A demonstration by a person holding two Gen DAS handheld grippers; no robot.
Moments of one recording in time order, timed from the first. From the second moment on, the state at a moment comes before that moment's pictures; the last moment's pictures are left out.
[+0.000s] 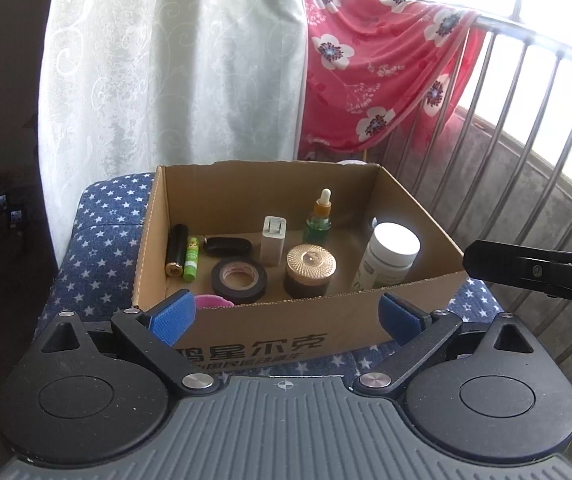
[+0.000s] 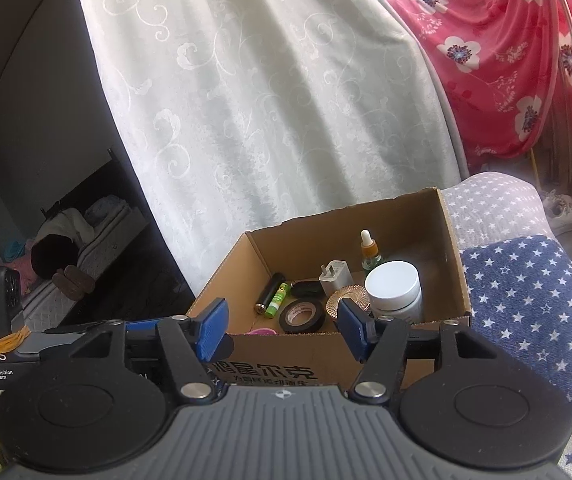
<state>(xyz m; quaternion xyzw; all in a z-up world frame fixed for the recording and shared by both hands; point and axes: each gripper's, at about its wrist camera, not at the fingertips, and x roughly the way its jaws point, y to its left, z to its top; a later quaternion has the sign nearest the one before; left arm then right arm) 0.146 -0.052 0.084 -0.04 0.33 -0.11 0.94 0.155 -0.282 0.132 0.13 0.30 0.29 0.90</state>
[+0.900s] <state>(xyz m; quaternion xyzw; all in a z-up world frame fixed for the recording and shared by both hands) 0.136 -0.028 0.066 -0.01 0.28 0.00 0.96 0.151 -0.230 0.087 0.04 0.27 0.17 0.95</state>
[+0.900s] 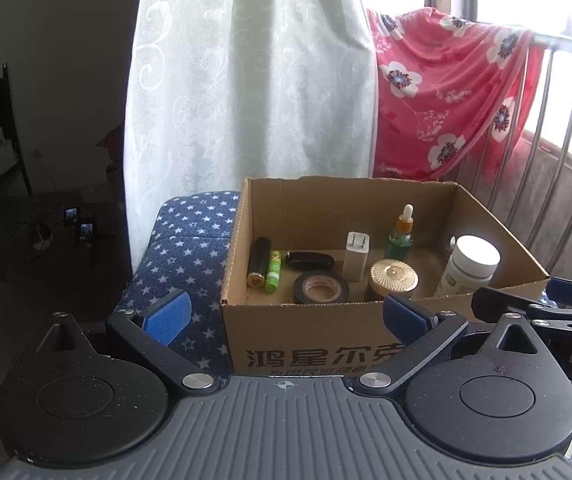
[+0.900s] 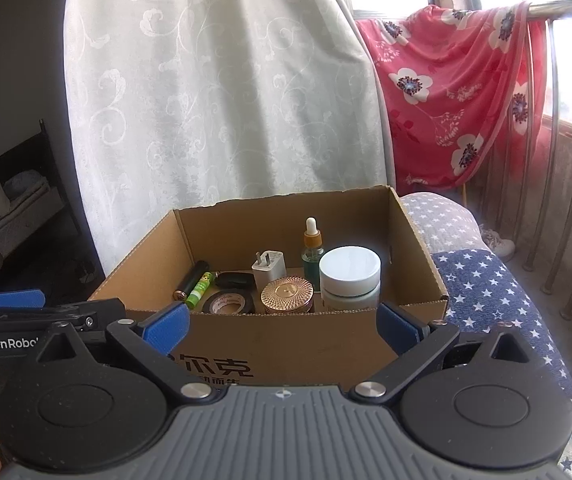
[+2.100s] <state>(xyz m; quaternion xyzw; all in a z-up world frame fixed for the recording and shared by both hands) 0.149 -0.031 0.064 0.02 0.28 0.01 0.96 0.164 -0.233 0.084 0.03 0.28 0.16 0.95</state>
